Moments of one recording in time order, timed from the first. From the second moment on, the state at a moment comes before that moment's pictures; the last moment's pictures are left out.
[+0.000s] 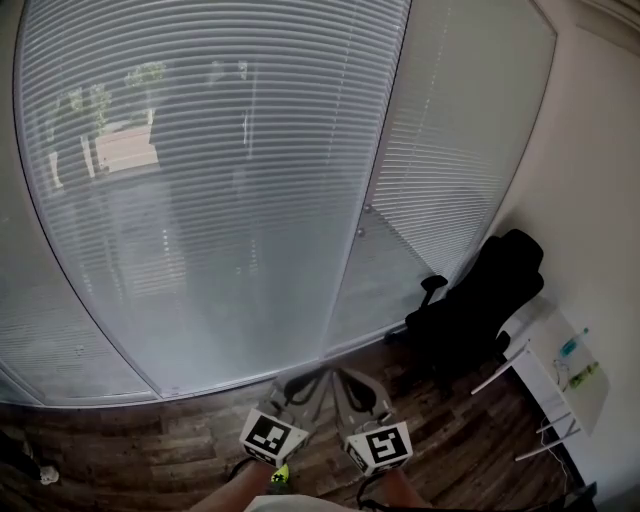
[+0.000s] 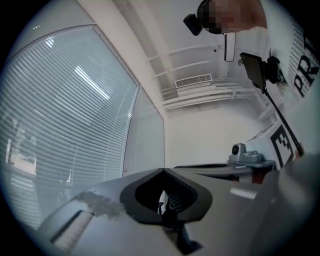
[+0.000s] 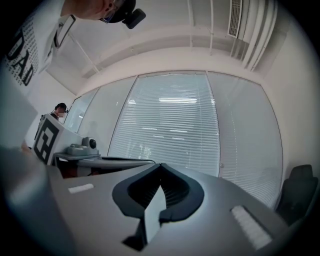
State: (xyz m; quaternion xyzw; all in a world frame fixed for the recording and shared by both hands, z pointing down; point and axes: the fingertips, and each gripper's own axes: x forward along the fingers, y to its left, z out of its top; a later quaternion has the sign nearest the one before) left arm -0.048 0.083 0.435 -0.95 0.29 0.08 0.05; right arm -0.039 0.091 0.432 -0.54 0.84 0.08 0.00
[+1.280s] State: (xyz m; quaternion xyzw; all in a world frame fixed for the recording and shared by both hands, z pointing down) left arm -0.030 -0.113 0.435 -0.96 0.27 0.08 0.03; right arm -0.021 -0.106 0.429 -0.56 0.82 0.07 0.00
